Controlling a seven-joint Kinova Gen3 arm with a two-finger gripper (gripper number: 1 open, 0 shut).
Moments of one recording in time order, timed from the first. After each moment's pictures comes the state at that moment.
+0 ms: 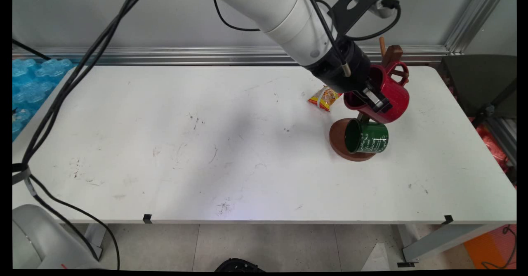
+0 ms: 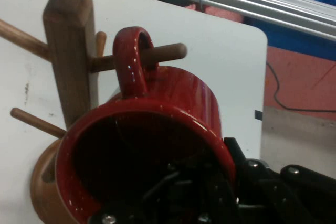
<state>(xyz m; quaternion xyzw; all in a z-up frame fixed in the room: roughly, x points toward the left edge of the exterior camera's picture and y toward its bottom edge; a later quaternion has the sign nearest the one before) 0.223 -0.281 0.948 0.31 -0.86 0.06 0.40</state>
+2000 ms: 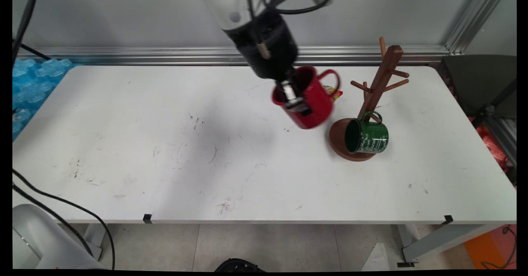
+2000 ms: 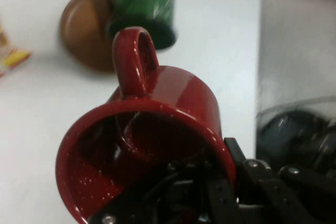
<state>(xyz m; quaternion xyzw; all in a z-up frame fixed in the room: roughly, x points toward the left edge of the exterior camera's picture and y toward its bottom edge) 0.304 -0.245 1.012 0.26 -0.94 0.04 0.24</state>
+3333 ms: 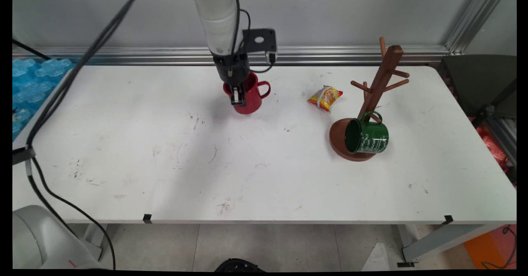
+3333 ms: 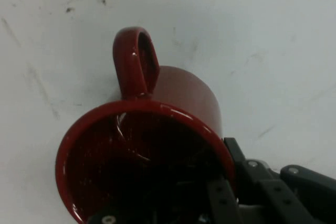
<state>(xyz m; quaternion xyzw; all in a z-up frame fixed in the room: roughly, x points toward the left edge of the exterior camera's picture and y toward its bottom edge) 0.378 -0.366 0.874 0.21 -0.97 0.10 0.02</state>
